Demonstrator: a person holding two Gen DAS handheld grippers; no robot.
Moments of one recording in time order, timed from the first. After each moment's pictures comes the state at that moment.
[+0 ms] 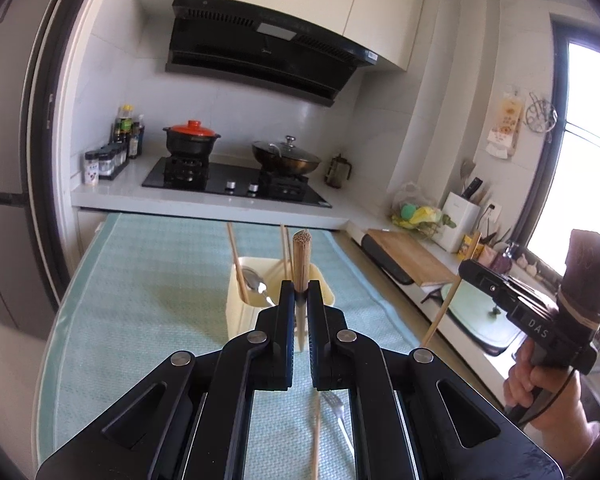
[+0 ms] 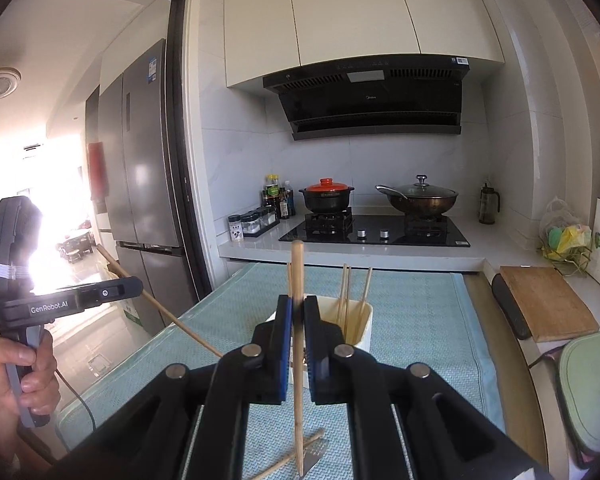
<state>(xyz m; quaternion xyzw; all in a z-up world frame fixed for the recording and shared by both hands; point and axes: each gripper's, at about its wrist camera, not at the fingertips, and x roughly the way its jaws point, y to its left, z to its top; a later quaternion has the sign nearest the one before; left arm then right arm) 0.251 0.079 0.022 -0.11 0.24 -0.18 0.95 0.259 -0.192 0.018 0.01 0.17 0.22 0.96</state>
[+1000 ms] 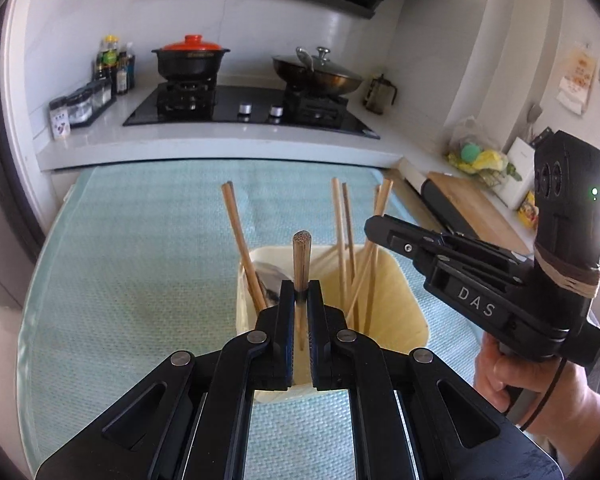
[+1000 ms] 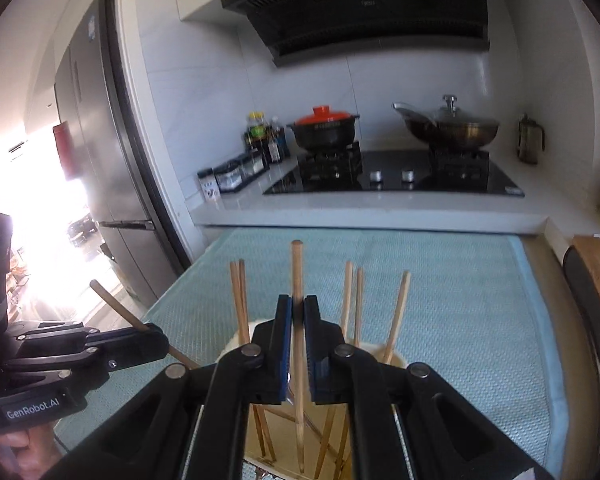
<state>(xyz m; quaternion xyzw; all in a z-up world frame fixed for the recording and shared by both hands) 0.460 0.025 -0.074 -0.07 0.39 -0.14 0.91 0.517 -0.129 -0.076 0.04 0.32 0.24 0.92</state>
